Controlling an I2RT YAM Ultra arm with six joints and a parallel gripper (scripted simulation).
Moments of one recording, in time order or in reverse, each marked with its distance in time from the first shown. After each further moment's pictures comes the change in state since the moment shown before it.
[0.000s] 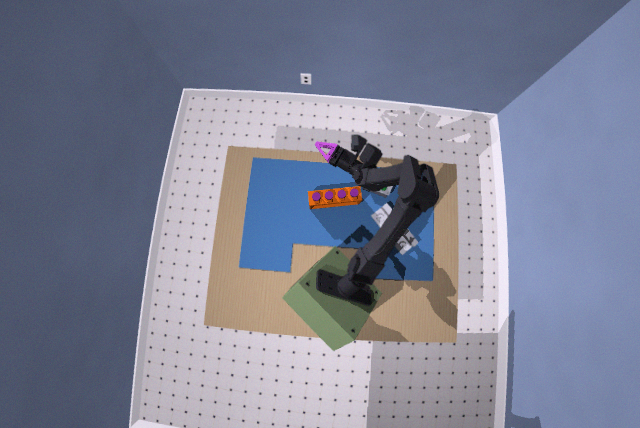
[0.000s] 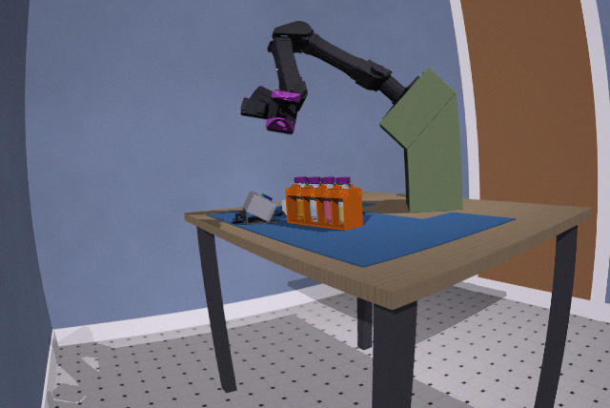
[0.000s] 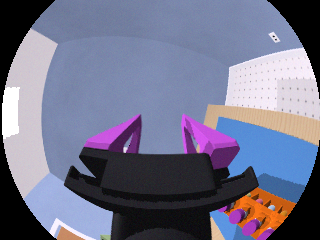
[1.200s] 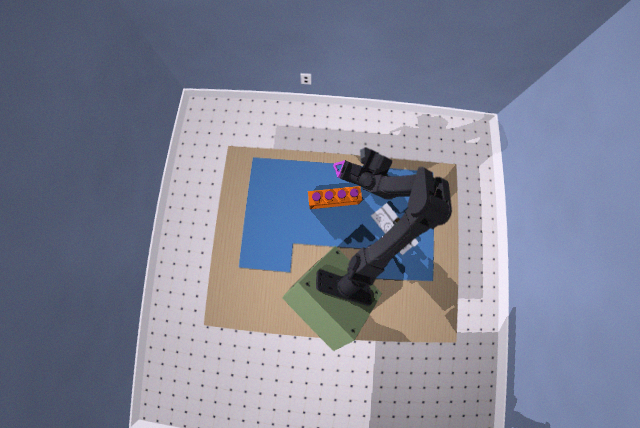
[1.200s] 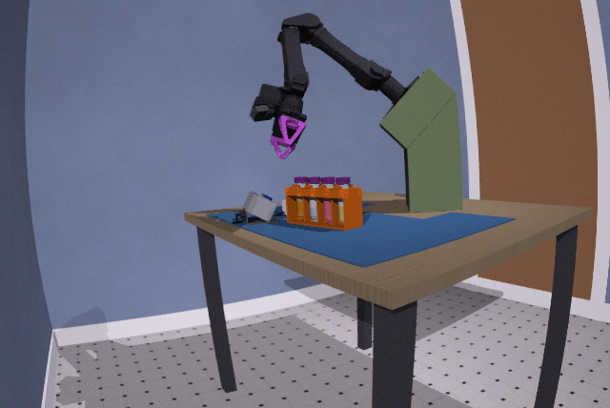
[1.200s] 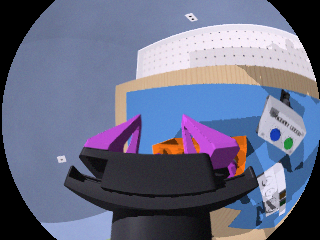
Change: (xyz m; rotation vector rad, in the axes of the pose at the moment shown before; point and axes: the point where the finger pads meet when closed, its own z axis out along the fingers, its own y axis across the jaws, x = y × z) arm 0.020 -0.088 -0.099 0.739 0.091 -0.184
